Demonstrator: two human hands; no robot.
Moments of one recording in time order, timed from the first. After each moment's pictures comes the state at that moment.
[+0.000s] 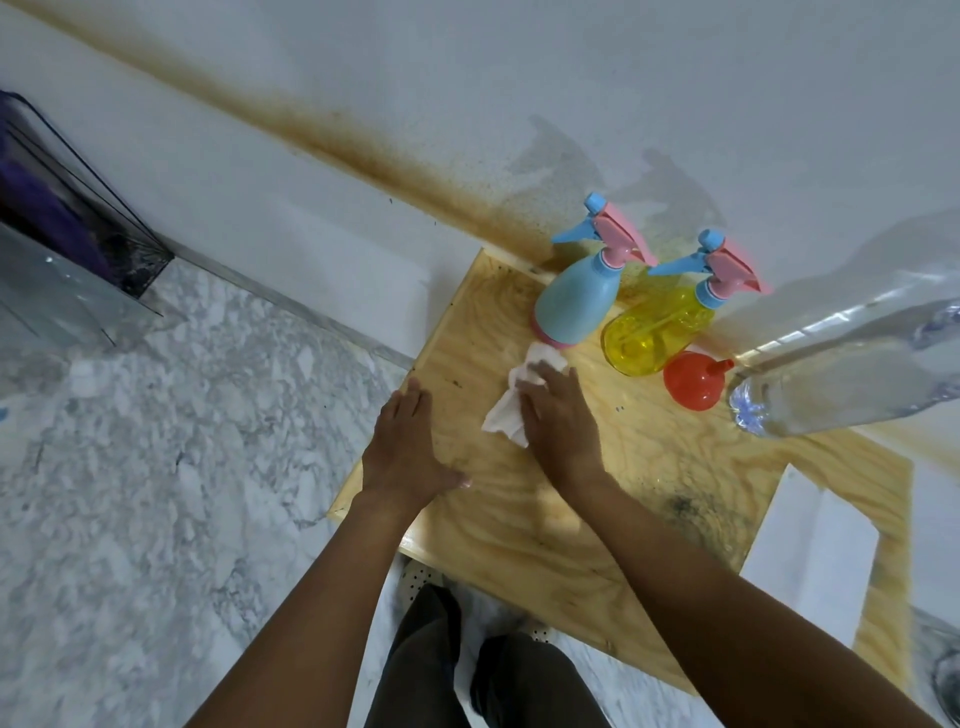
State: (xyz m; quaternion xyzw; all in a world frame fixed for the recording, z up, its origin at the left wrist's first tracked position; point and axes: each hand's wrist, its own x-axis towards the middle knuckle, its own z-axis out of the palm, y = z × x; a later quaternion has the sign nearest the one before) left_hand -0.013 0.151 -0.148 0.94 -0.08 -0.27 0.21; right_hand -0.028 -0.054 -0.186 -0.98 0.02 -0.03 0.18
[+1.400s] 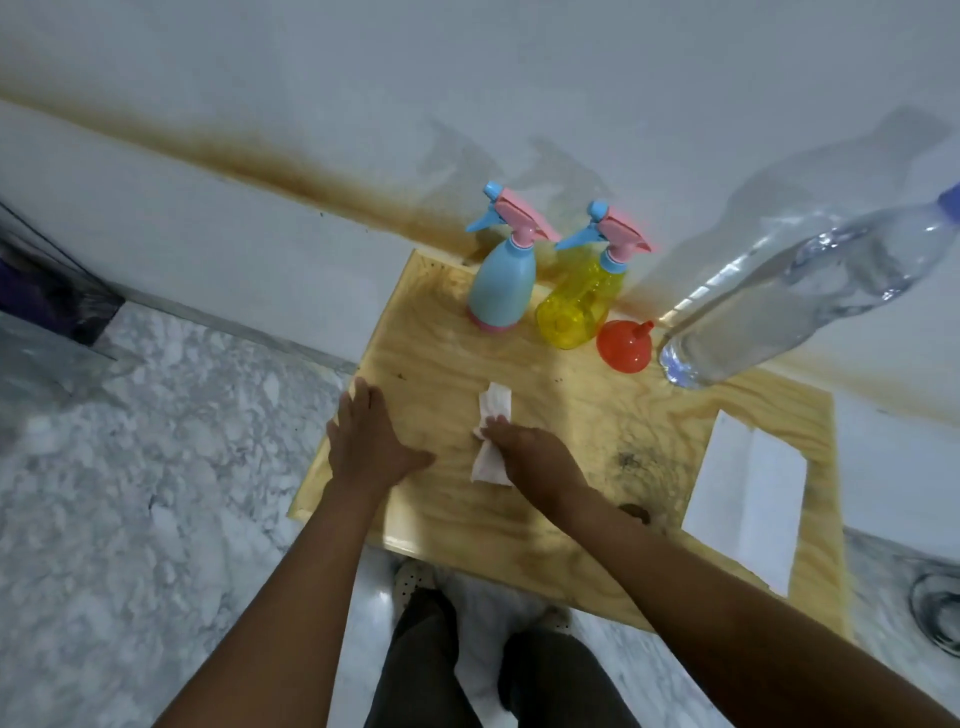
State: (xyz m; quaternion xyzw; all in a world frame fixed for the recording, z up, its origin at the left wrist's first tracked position) left_hand -0.017 0.131 -0.161 0.95 -0.05 -0.27 0.18; right_hand -0.103 -0.070 -0.155 -0.97 0.00 0.10 0.23
